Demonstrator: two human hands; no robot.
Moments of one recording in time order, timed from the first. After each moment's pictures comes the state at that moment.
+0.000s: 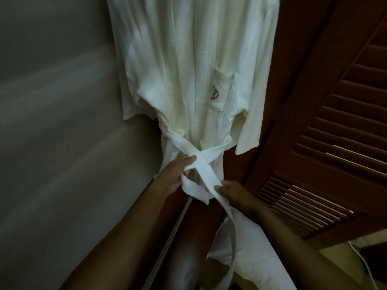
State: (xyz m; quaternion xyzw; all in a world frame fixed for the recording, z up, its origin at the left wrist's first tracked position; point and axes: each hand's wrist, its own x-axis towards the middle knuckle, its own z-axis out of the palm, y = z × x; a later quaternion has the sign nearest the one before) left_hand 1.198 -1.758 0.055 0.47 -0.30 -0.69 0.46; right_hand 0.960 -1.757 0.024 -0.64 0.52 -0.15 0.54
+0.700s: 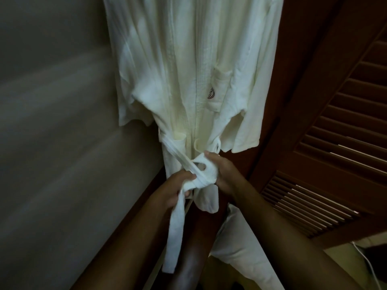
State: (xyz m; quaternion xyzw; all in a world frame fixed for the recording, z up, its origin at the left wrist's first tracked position) left_hand 1.187 -1.728 0.043 0.55 -0.24 -0.67 0.44; right_hand 1.025 -1.790 0.059 -0.36 0.46 -0.37 0.73
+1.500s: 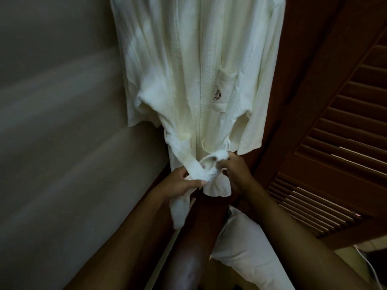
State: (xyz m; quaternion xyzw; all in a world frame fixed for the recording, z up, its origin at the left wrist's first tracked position) left_hand 1.200 -1.724 0.068 0.60 -0.53 -0.52 0.31; right_hand 1.002 -1.796 0.071 -0.54 0.54 -0.35 0.53
